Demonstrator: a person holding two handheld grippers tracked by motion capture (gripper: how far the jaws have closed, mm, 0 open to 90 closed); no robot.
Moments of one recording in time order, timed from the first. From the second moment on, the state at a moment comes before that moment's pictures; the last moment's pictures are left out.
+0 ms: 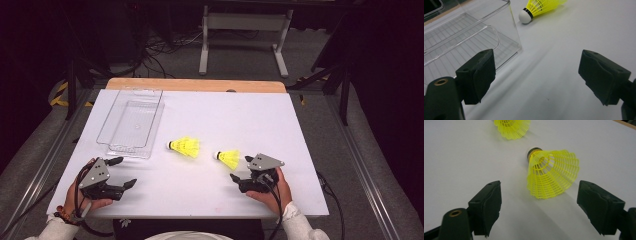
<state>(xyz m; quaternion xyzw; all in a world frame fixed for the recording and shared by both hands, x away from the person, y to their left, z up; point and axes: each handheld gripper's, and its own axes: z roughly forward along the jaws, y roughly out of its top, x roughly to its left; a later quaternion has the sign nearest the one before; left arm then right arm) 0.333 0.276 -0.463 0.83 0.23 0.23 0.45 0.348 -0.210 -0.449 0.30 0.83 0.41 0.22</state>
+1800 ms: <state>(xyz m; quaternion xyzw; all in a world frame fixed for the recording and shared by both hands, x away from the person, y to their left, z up) 0.329 0.280 -0.462 0.83 0.23 0.24 0.44 0.361 -0.197 -0.456 0.28 0.85 0.37 0.24</state>
